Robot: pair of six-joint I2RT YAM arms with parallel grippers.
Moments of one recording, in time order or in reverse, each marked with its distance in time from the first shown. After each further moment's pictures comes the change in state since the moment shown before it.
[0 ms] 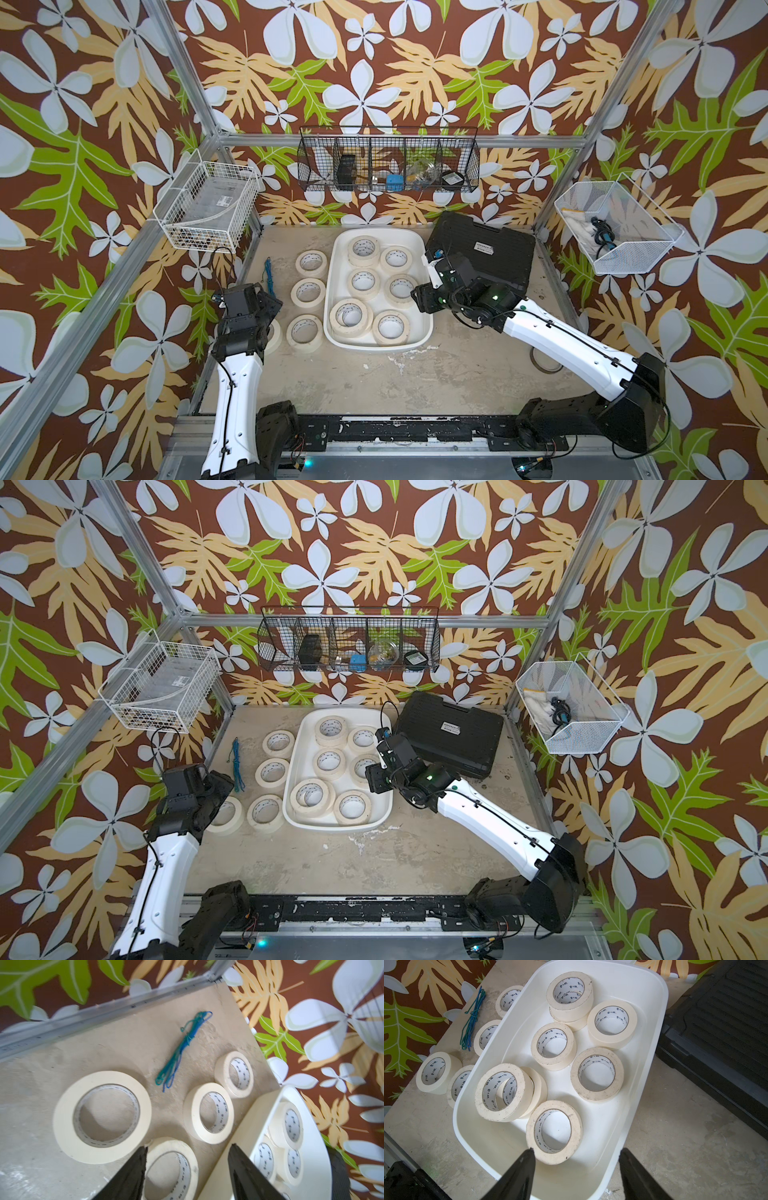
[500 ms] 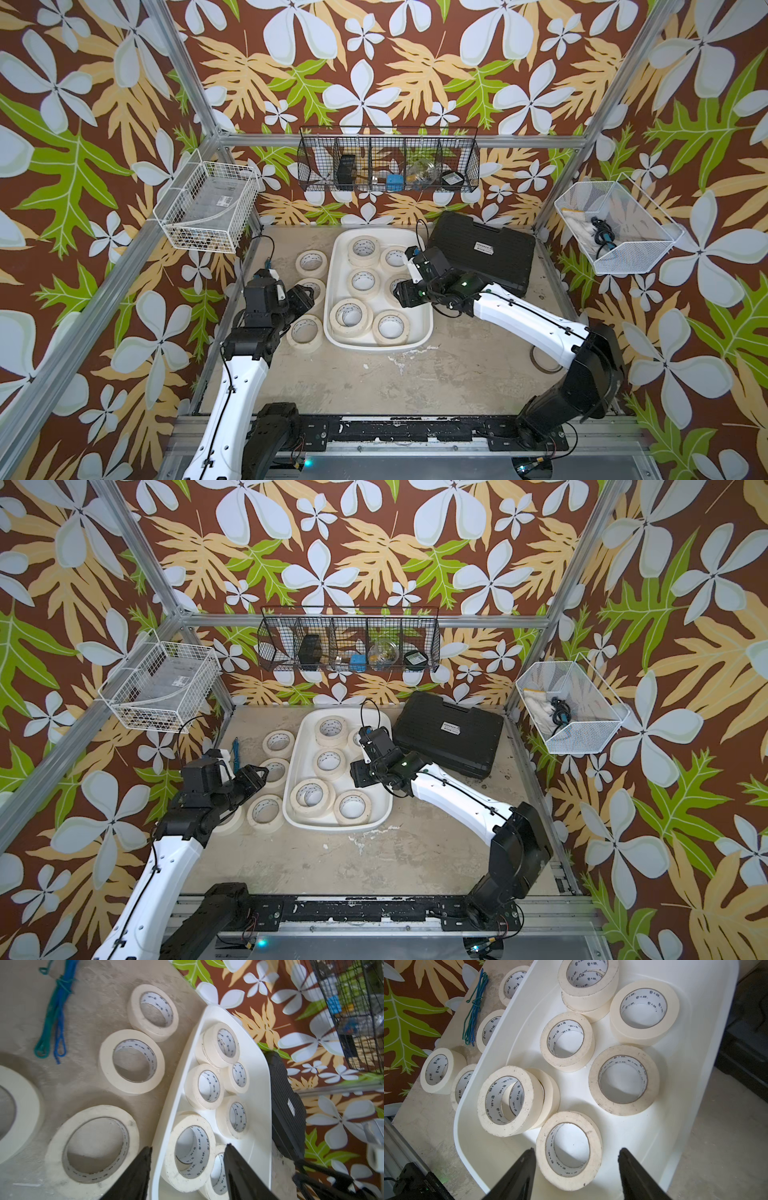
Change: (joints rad) left arm -0.262 -0.026 0.042 0.005 0.200 0.115; right arm -0.002 0.245 0.121 0.056 -0.117 0.029
